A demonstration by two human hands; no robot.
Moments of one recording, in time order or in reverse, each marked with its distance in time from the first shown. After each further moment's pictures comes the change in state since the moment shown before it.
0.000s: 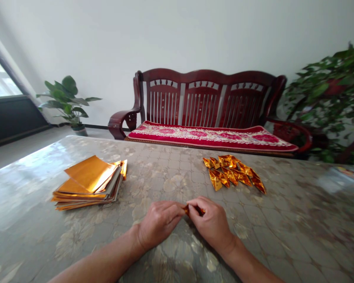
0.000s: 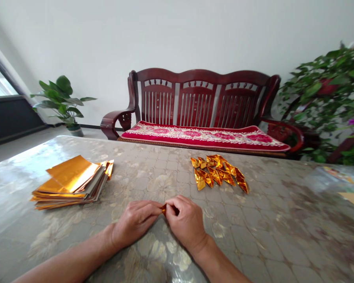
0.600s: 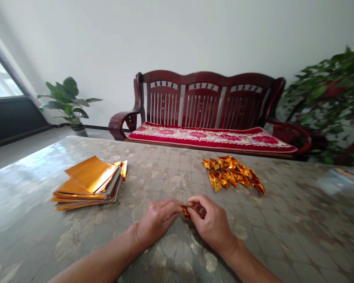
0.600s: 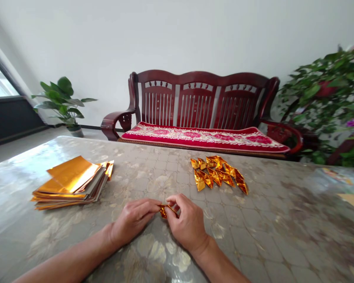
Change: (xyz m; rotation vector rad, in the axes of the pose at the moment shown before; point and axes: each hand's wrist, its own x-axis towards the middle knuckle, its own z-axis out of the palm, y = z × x) left_hand -0.001 -0.006 -0.001 -0.031 0.008 -0.009; right_hand -0.003 0.001 -0.003 0.048 -0.039 0.091
